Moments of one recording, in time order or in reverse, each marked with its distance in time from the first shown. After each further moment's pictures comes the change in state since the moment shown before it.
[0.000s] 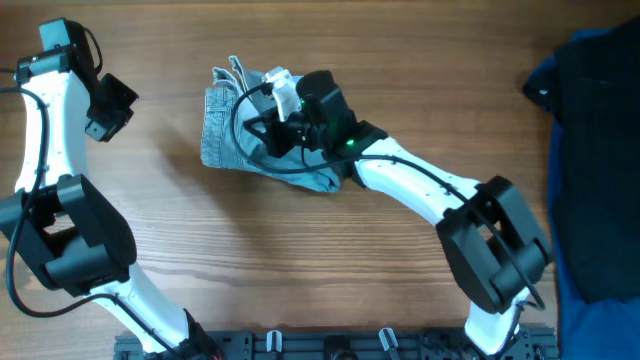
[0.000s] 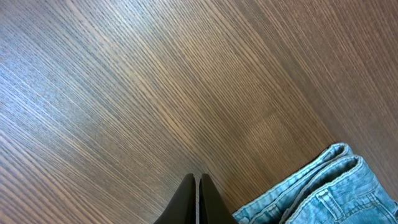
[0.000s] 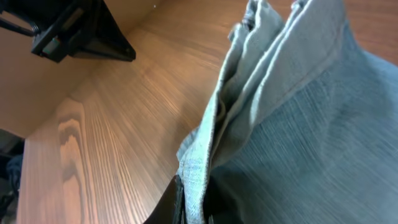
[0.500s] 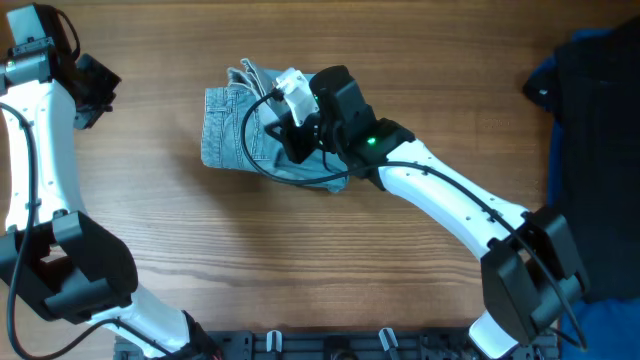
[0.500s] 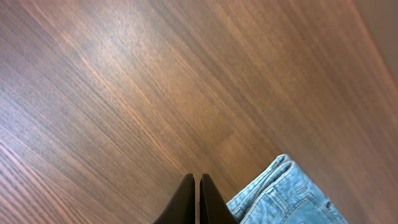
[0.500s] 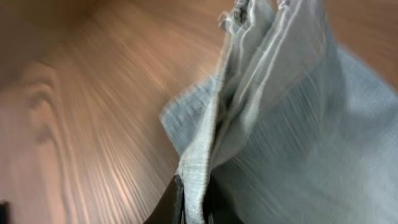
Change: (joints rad) left arm 0.012 -0.137 0.005 0.067 -0.004 0.000; right arm -0.022 -0.169 0.000 -0.280 0.059 -0.185
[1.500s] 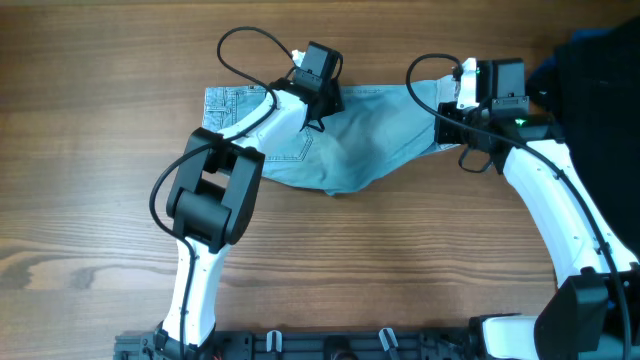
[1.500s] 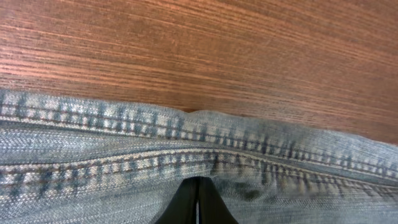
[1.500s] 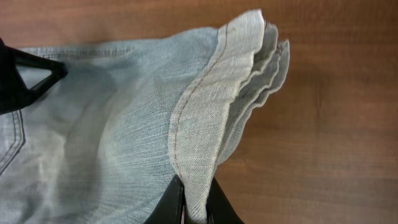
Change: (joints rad) left arm -0.781 0.458 -0.057 0.670 0.020 -0.019; right arm -0.570 -0.253 -0.153 -0.463 0.319 0.009
